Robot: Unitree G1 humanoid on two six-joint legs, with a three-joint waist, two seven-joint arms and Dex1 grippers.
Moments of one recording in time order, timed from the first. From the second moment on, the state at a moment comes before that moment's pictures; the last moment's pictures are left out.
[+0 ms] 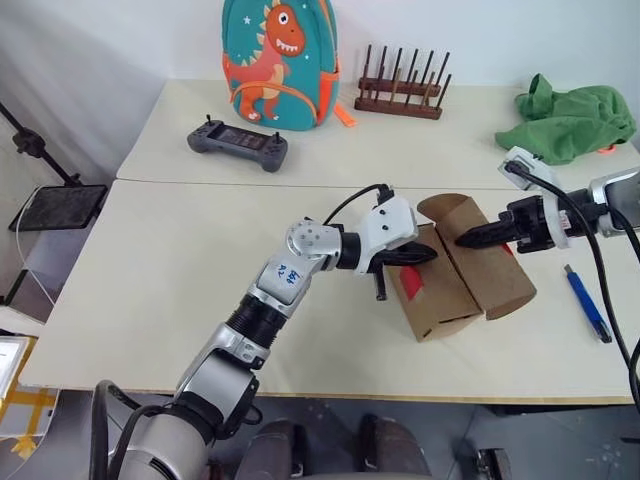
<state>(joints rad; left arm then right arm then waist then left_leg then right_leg) -0.87 0.09 -0.36 0.30 -0.08 0.26 -0.89 -1.07 -1.07 0.27 0.23 0.62 1.50 1.03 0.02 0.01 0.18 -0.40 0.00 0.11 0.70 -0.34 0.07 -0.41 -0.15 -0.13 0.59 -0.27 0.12</state>
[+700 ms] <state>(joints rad) -0.70 0.25 -0.27 0.08 -0.18 0.50 -0.94 -1.01 -1.10 0.29 0.32 0.46 1.40 1.08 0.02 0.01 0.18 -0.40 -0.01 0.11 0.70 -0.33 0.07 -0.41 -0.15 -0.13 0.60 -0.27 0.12</state>
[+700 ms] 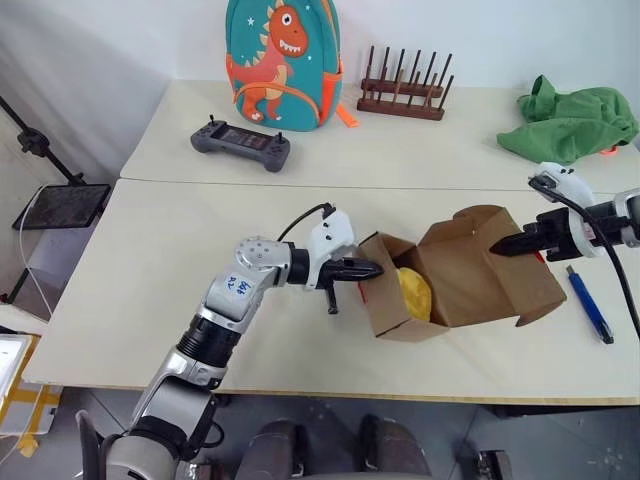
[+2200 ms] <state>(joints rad) -0.26 0.83 0.27 0.12 -0.41 0.43 -1.15 0.21 -0.88 -0.74 -0.26 0.61 0.24 1.44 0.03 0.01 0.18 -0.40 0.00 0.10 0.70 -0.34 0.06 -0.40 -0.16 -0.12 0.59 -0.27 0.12</state>
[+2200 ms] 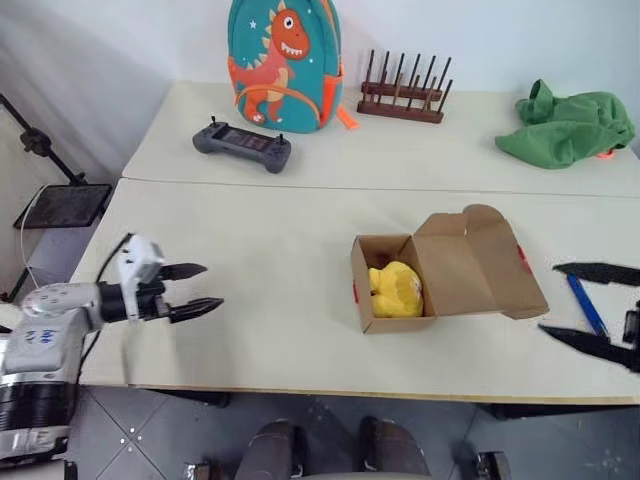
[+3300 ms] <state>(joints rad) -1.27 0.16 -0.59 0.64 0.06 0.27 -1.28 0.65 -0.66 -1.05 -0.65 1.01 0.41 1.15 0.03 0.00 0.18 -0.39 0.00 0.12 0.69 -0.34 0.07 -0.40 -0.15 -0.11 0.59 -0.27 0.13</state>
